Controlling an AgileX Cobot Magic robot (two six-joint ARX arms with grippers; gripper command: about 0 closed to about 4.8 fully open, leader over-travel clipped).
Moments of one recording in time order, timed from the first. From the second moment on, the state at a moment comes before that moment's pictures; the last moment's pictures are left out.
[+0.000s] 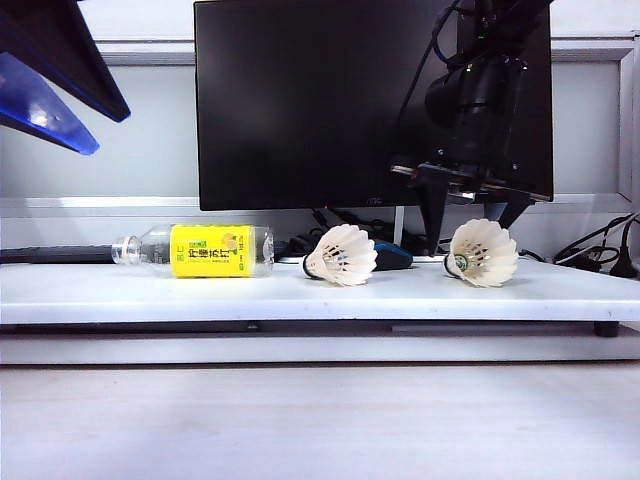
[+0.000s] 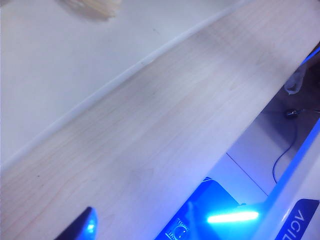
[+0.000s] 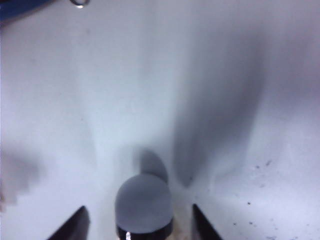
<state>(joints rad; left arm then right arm) -0.50 0.93 0.80 -0.66 0.38 0.05 0.26 2.26 2.18 -1.38 -0.20 0.21</state>
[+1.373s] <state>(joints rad) -0.50 0.93 0.80 -0.65 0.38 0.05 0.26 2.30 2.19 -1.37 -0.20 0.20</state>
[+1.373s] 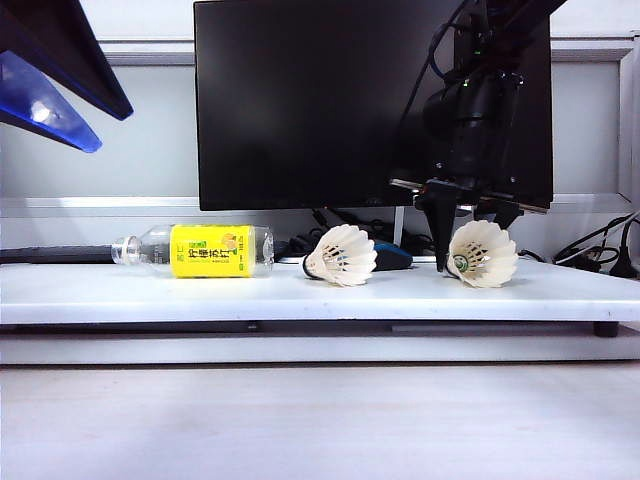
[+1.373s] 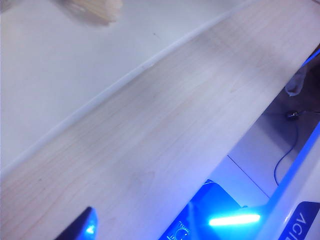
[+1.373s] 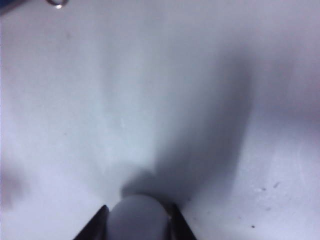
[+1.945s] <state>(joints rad) -0.50 0.93 0.80 -0.65 0.38 0.05 0.27 2.30 2.19 -1.31 -0.20 0.16</state>
